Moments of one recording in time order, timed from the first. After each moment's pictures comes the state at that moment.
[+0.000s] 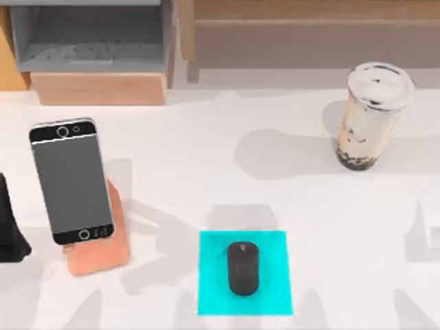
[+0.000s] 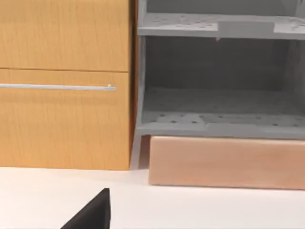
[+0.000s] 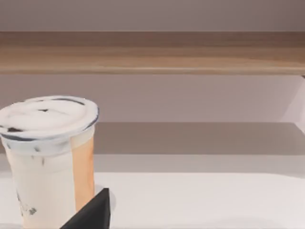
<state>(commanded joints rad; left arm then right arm) -0.03 0.00 0.00 -0.01 -0.03 -0.02 0.00 0.00 0.00 0.00 0.00 0.00</state>
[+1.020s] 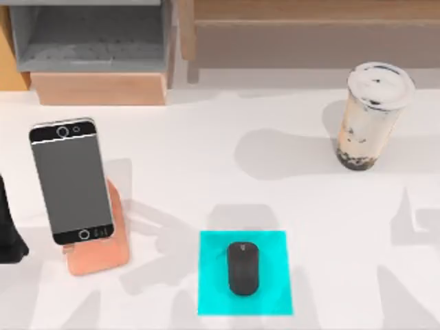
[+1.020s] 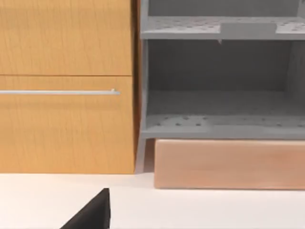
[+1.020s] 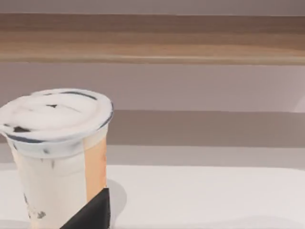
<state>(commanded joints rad) 0.00 0.00 0.00 0.00 0.00 0.00 0.12 0.41 0.04 0.32 0.11 0.01</state>
